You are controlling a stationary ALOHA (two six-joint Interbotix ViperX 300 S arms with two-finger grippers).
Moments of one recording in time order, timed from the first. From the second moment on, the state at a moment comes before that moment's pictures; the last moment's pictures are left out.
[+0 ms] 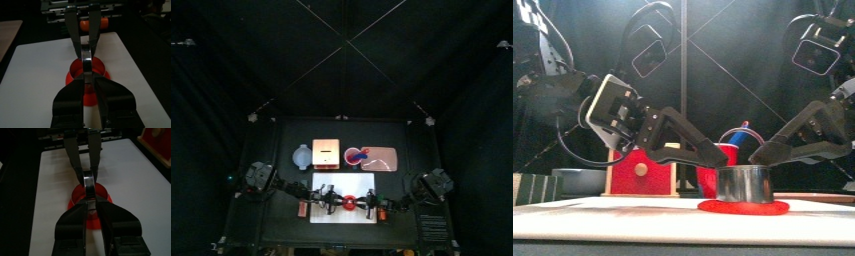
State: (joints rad) left arm -0.28 0.39 0.70 -0.25 -0.71 0.19; right arm 0.55 0.24 0.97 0.79 -0.96 -0.19
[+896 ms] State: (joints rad) left arm -0.28 0.41 0.67 -0.26 -0.62 0.19; right arm 0.55 0.27 0.95 0.83 -0.89 -0.19
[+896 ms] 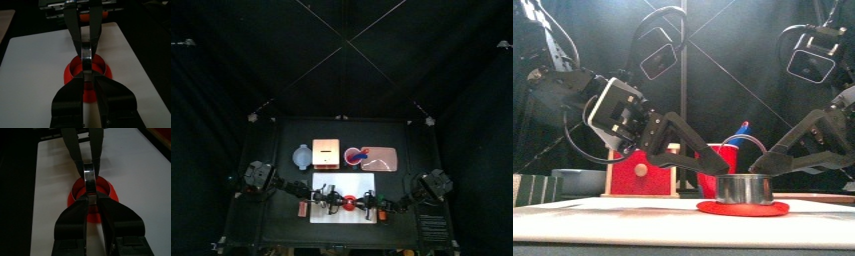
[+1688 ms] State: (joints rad) left arm -0.29 0.43 0.66 -0.29 -0.59 0.19; right arm 0.54 0.26 0.95 0.83 -0.85 -0.19
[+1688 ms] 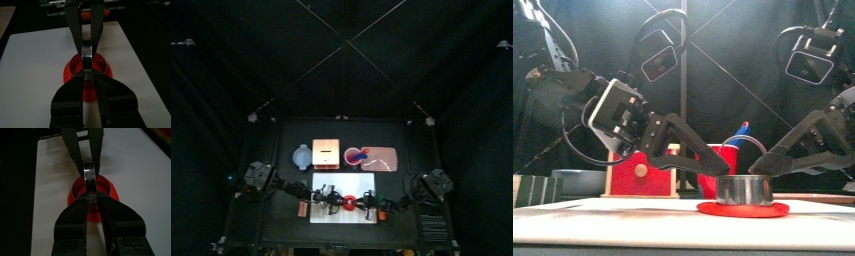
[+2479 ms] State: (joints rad) left arm -0.29 0.43 0.66 -0.30 -0.54 0.19; right arm 0.52 0.27 0.94 0.83 -0.81 -0.19
